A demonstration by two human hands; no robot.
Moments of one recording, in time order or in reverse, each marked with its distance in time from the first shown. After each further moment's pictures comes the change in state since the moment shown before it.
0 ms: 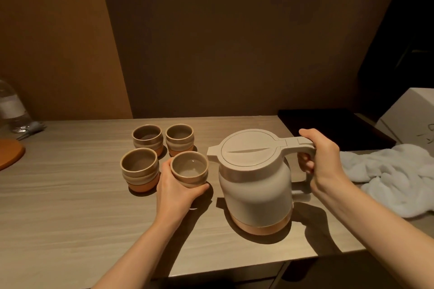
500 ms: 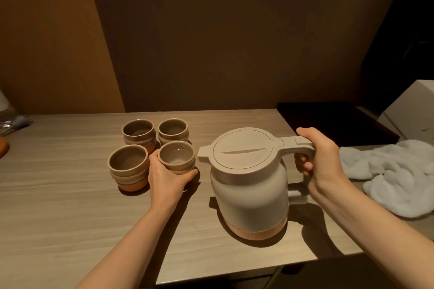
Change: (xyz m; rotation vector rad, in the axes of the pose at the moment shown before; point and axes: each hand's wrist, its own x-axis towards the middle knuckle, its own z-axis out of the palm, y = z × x) left_hand 0.032 -0.023 0.019 0.030 0.116 -0.061; right_hand 0.004 0.007 0.002 0.021 -0.014 0.059
